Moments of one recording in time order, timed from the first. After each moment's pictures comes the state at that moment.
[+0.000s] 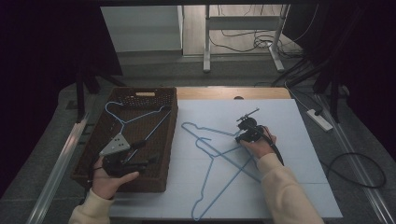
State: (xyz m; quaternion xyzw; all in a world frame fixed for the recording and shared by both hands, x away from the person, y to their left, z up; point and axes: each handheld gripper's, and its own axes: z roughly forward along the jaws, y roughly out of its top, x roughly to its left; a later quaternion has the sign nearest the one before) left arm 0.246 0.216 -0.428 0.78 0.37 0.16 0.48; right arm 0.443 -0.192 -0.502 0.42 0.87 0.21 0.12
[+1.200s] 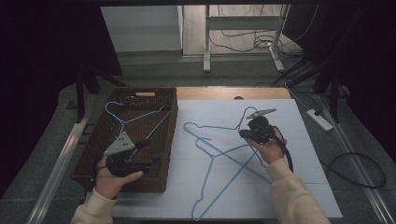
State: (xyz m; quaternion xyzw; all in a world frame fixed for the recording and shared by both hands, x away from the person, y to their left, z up) left arm 0.247 0.204 -0.421 0.78 0.36 0.16 0.48; right arm 0.405 -0.210 -0.453 0.39 0.85 0.33 0.14
